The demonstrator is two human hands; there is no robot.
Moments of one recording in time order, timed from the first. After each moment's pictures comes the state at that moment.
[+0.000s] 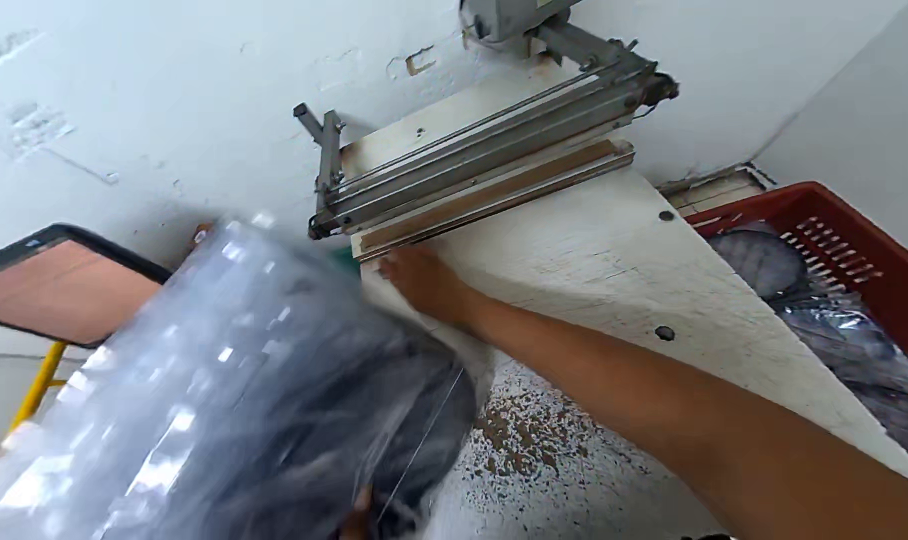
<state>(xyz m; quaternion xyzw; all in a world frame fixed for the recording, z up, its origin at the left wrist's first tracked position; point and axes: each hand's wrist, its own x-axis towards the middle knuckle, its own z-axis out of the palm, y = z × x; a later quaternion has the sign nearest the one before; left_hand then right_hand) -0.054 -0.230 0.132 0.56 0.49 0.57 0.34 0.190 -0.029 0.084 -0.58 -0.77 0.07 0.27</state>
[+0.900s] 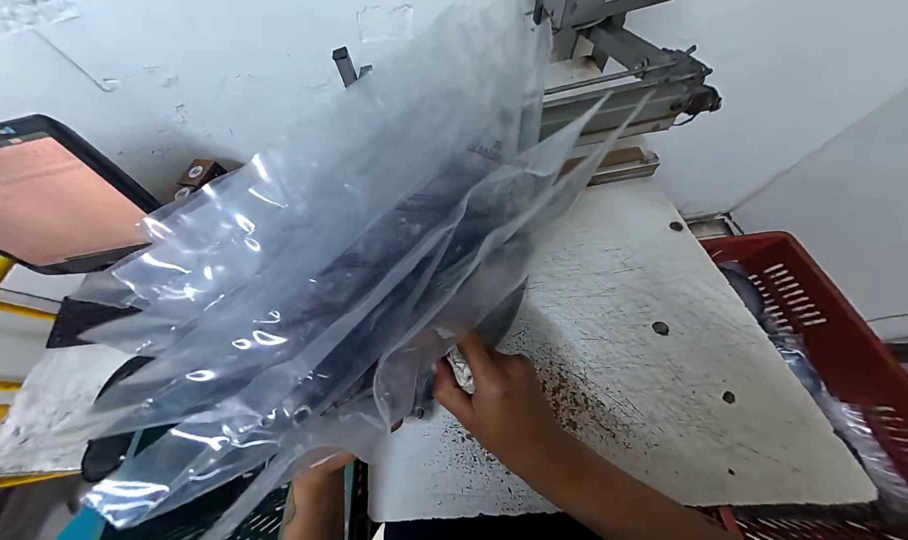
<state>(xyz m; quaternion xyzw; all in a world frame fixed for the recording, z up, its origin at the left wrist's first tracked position) -0.049 -0.159 0.124 0.70 0.25 0.44 0.50 0.132 -0.215 0.127 -0.63 -0.62 -0.03 0.47</state>
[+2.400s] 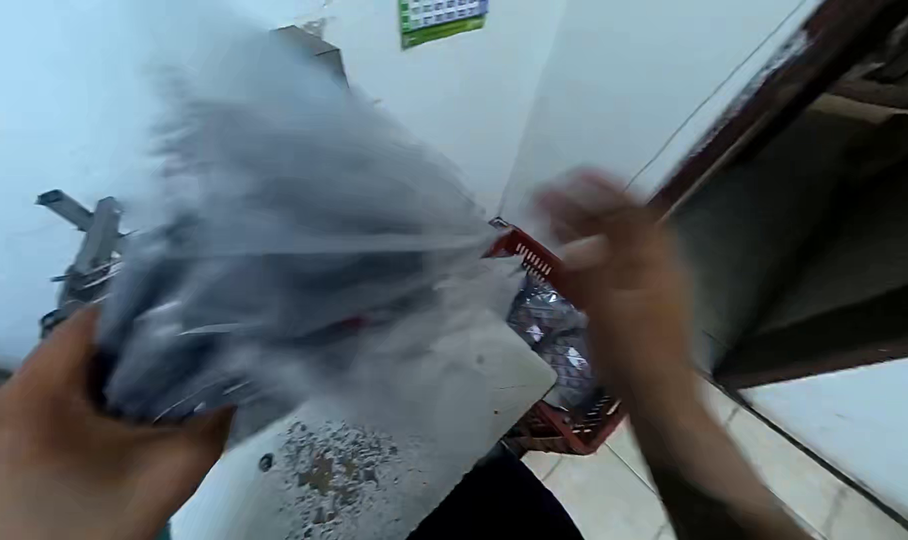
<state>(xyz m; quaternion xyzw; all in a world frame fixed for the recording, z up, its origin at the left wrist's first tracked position) 0.066 -0.138 0.263 0.90 0.30 0.31 0.10 0.313 -0.371 0.253 -0.65 -0.36 0.00 0.67</state>
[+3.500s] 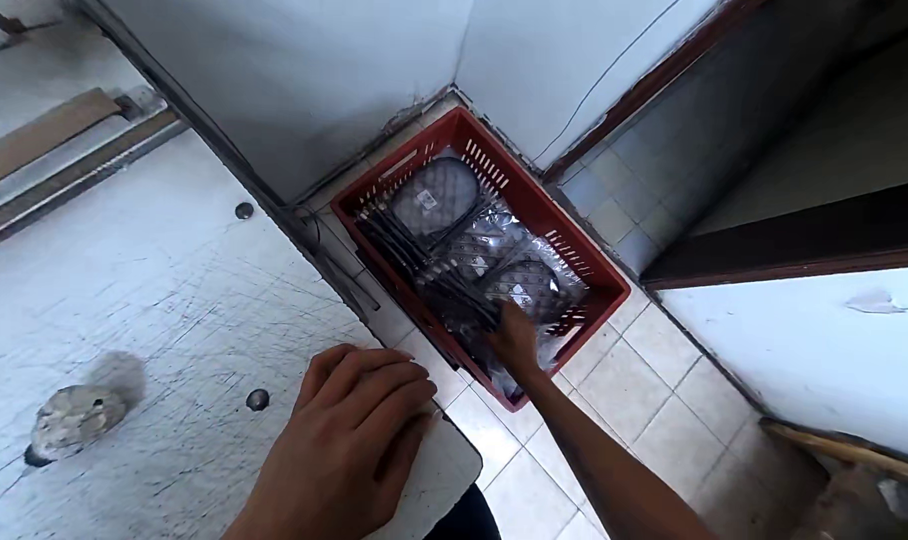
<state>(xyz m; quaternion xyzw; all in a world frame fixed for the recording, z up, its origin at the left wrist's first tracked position) 0.290 -0.244 0.072 0.95 -0.04 0.13 0.29 0.467 -0.486 -0.124 -0.95 -0.15 0.18 0.18</state>
